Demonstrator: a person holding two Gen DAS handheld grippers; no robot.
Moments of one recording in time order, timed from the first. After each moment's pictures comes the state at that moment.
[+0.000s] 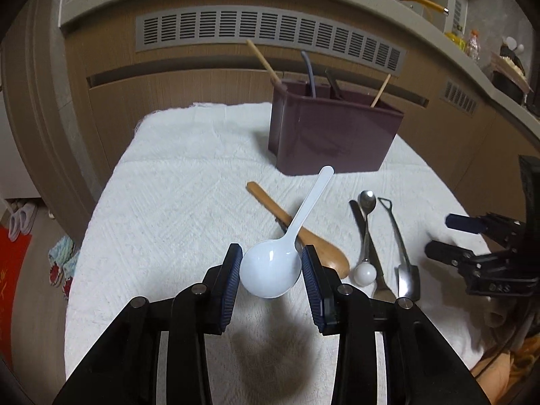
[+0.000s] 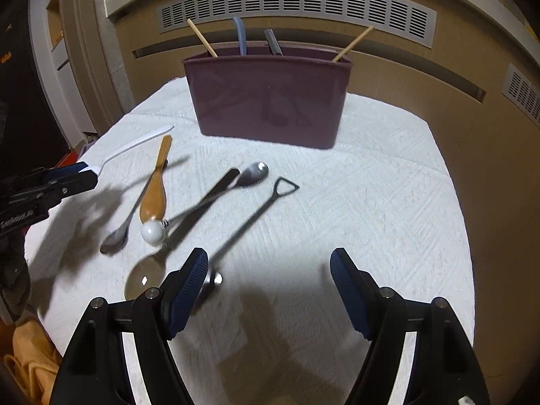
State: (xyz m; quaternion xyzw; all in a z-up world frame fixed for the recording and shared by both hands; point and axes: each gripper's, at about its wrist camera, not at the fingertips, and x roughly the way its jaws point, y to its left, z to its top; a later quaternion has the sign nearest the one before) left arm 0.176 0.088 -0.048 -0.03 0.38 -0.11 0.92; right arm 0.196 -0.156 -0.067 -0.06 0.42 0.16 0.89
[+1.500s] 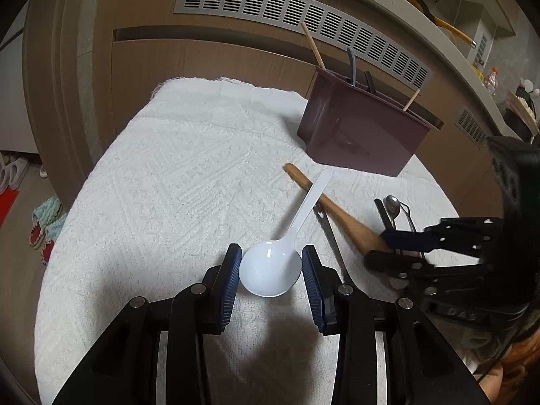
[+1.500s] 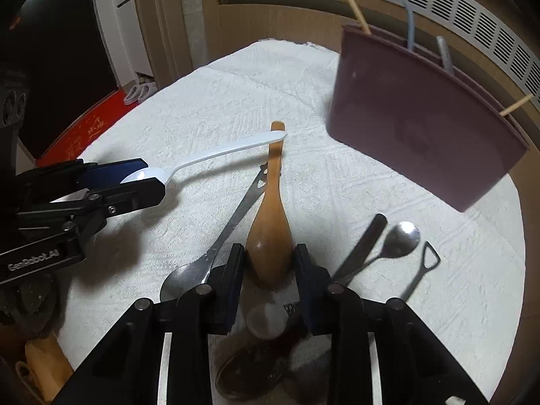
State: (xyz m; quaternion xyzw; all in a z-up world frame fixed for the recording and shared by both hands) left arm 0.175 0.122 -0.083 -0.11 0.38 -0.10 0.91; right arm 0.222 -0.038 -0.089 -0.15 0.45 0.27 0.83
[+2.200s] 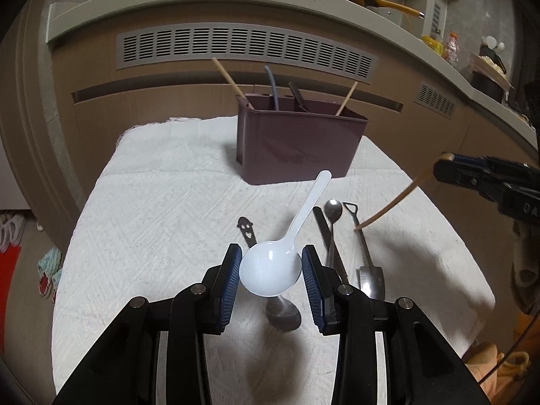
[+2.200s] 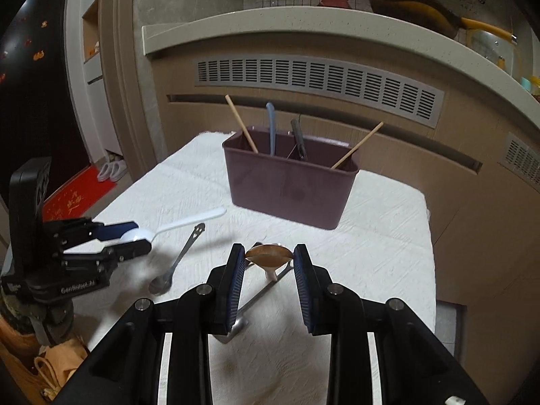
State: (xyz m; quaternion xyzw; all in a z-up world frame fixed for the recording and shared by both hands) left arm 0.156 0.062 -0.037 -0.03 0.36 -0.15 0.92; right arm 0.172 -0.156 0.023 -0.08 0.33 0.20 0.92
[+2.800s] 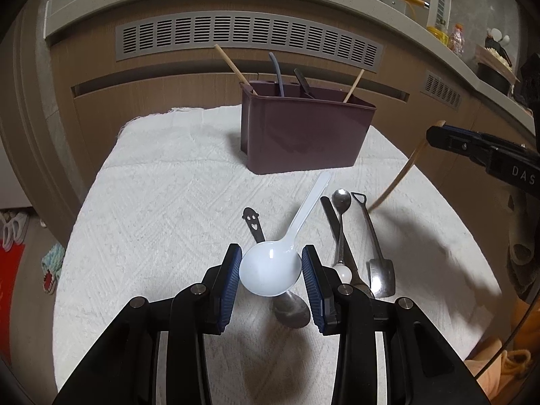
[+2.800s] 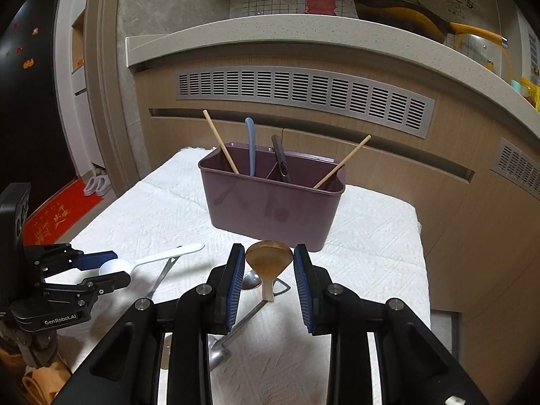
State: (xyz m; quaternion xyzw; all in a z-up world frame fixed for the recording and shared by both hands) left arm 0.163 0.061 -0.045 -0.02 0.38 -0.14 0.92; right arm 0.198 -0.157 0.017 -0.07 0.31 0.17 0.93
